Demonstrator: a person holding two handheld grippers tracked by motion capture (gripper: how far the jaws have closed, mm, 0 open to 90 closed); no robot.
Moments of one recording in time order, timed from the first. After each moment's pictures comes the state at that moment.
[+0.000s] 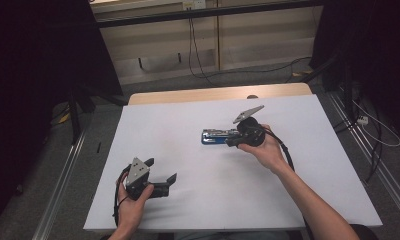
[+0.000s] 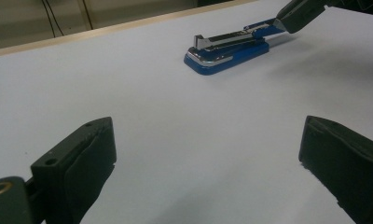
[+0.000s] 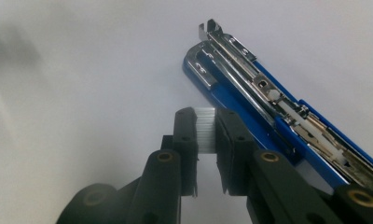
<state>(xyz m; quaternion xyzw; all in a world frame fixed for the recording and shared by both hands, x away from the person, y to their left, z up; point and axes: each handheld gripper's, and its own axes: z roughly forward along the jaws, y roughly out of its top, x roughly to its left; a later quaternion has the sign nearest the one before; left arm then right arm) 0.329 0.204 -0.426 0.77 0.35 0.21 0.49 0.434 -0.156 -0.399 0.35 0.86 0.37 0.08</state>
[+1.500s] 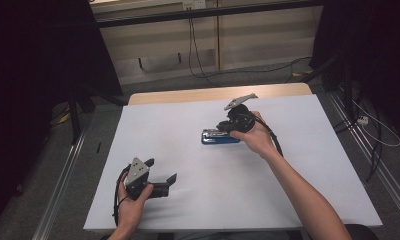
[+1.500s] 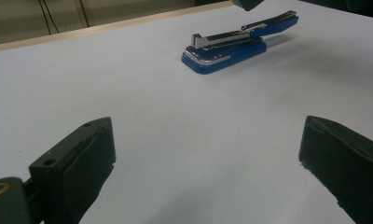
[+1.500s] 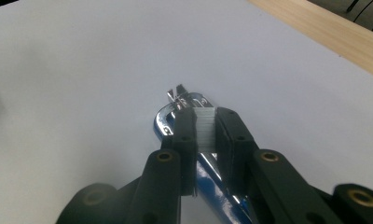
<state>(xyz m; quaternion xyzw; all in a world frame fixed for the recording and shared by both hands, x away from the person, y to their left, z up) 0.330 0.204 -0.427 0.77 0.35 0.20 0.49 0.474 -0.137 -0.390 0.35 0.84 0.40 0.11</state>
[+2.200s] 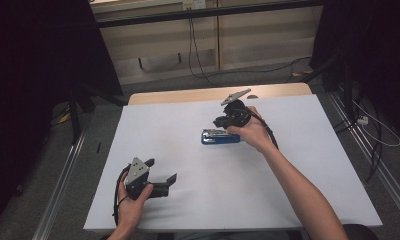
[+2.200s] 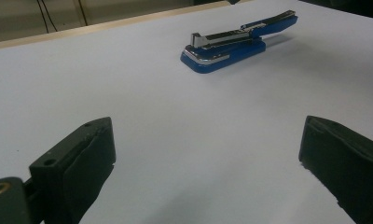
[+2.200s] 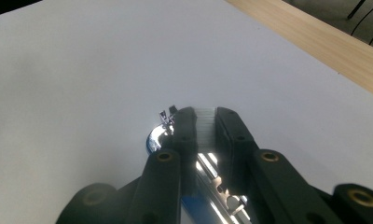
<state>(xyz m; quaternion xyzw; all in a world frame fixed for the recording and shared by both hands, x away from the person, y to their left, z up) 0.330 0.204 -0.427 0.77 0.35 0.20 0.49 0.490 -0.130 -0.389 0.34 0.84 0.40 0.12</state>
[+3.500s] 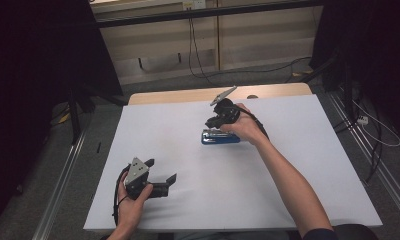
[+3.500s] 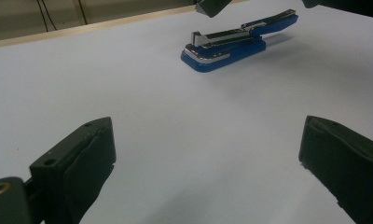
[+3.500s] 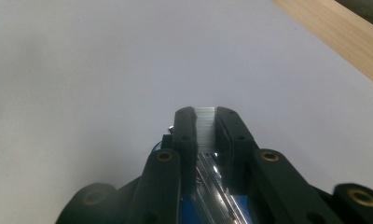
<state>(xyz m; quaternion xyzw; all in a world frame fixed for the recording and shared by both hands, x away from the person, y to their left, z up) 0.331 0.204 -0.428 0.77 0.35 0.20 0.49 0.514 -0.107 -0.398 0.29 0.87 0.38 0.08</state>
